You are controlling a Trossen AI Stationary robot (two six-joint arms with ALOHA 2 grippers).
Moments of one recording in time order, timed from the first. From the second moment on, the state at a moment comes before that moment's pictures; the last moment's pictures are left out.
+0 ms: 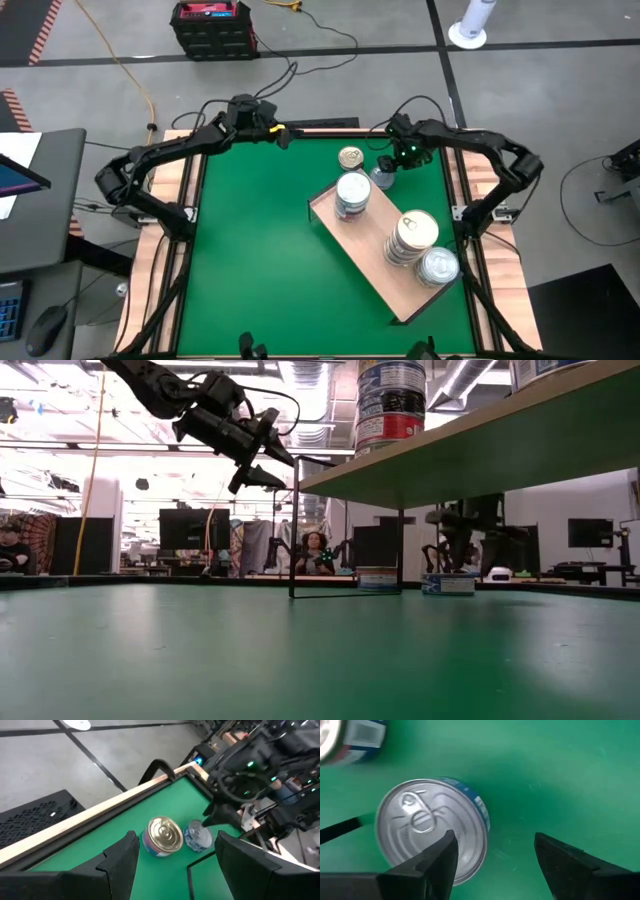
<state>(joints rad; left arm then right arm) 0.72 1.44 1.03 0.08 0.30 -0.43 -0.81 1.60 0.98 -0.75 -0.08 0.50</state>
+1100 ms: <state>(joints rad) 0.71 1.44 1.03 0.09 0.36 -0.35 -0.93 1.63 0.88 -0.78 -0.07 0.49</state>
